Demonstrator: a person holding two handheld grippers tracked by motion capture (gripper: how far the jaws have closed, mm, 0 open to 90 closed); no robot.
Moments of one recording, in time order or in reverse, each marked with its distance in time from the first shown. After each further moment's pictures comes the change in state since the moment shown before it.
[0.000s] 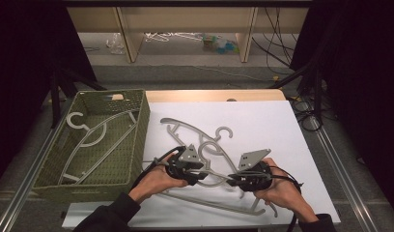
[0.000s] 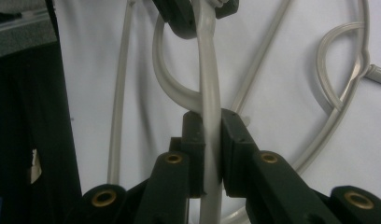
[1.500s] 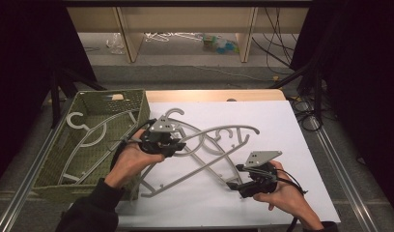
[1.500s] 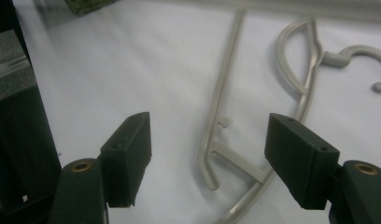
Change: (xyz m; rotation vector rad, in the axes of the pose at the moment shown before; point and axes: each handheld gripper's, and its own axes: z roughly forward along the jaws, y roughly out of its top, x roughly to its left) left arm 0.038 0.029 -0.090 -0.083 0.152 -0.159; right arm 0.003 -0.011 -0.008 -0.087 -0.092 0.165
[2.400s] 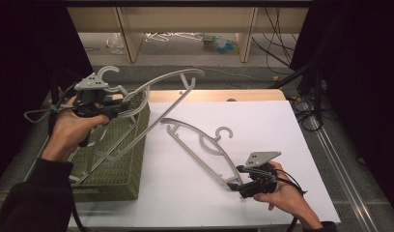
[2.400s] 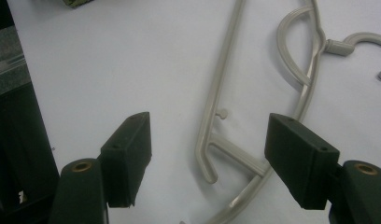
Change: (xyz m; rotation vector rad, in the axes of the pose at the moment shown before) left arm 0.091 0.002 -0.119 -0.097 0.304 -0.128; right arm -0.004 -0.005 0.004 0.006 -0.004 0.010
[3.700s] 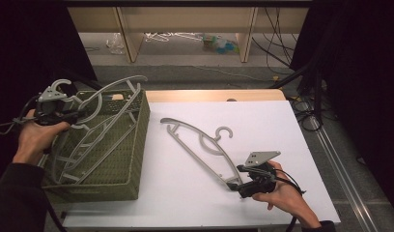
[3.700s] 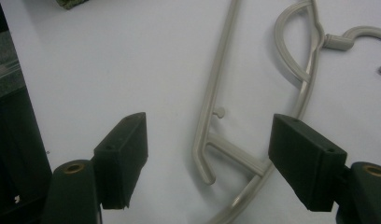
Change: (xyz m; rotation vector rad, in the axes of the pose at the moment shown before) left arm 0.100 -0.082 -0.014 0.110 0.250 -0.090; right arm -0.002 -0.002 0.004 0.004 -0.001 0.029
